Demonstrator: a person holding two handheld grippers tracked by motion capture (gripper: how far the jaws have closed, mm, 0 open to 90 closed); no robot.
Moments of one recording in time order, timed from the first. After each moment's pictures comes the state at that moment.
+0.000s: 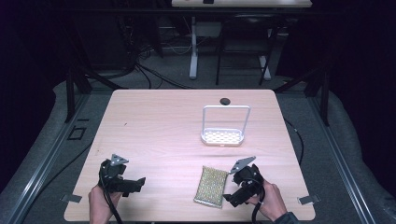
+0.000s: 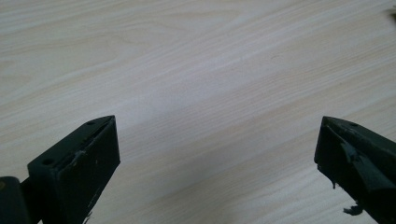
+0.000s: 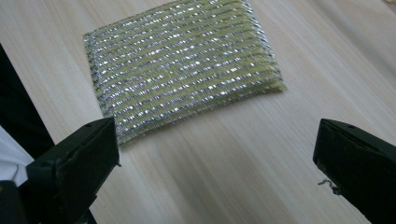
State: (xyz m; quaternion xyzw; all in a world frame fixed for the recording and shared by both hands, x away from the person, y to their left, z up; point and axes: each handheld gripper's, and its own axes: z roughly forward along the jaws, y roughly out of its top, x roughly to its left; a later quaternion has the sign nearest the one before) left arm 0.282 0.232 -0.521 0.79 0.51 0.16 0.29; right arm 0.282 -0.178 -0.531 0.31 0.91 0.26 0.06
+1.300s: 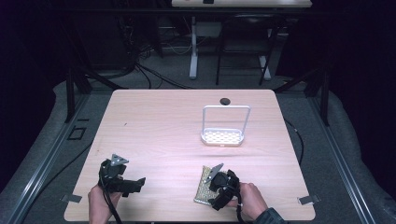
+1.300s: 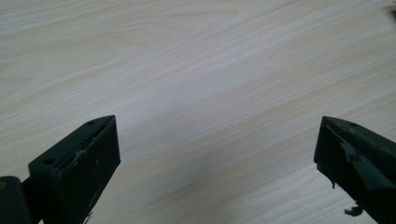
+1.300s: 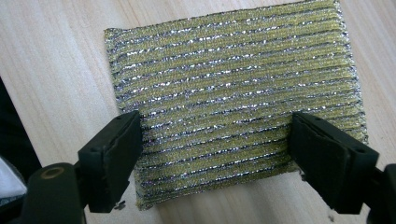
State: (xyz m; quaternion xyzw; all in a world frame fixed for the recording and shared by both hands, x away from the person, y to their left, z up) left arm 0.282 0.230 -0.521 0.80 0.51 0.15 0.28; right arm 0.282 -0.117 -0.553 0.24 0.95 0.18 0.08
